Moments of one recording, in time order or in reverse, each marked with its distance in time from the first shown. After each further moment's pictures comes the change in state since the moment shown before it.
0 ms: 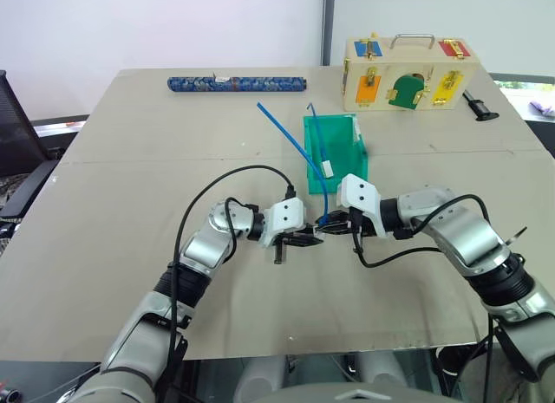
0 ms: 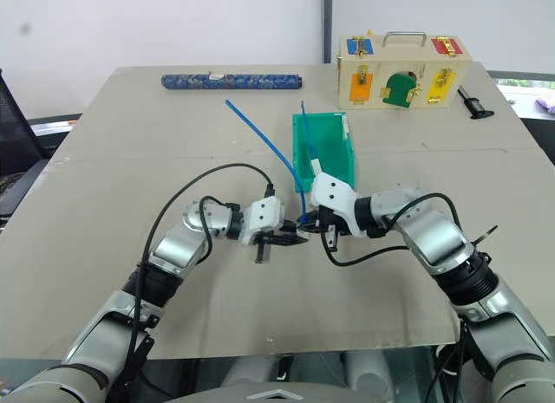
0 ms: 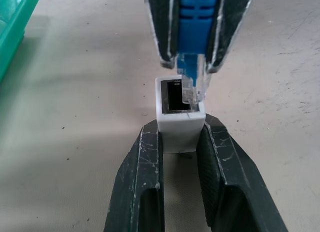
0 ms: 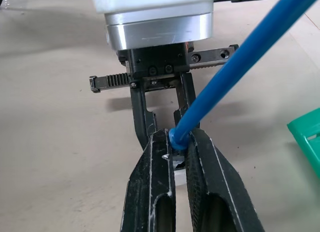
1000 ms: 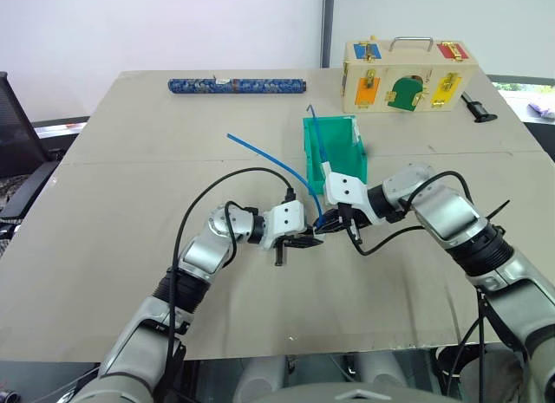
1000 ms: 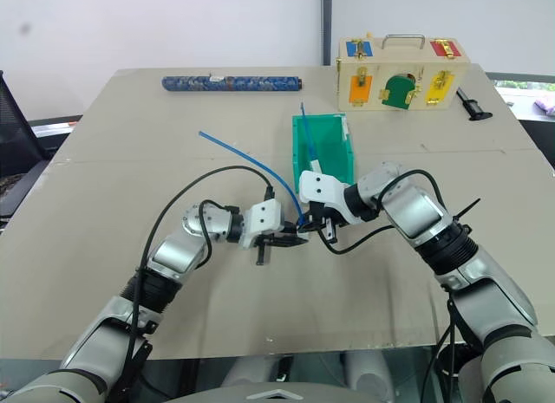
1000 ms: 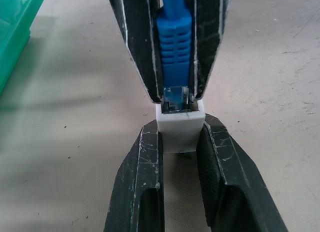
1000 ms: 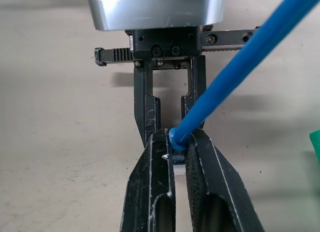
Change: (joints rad) left arm 0.030 0.001 0.000 -0.041 0.011 0.010 0.036; right arm -0.175 0.035 0.106 0.214 -0.125 -0.057 0.237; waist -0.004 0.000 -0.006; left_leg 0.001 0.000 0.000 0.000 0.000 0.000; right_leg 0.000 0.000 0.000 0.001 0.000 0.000
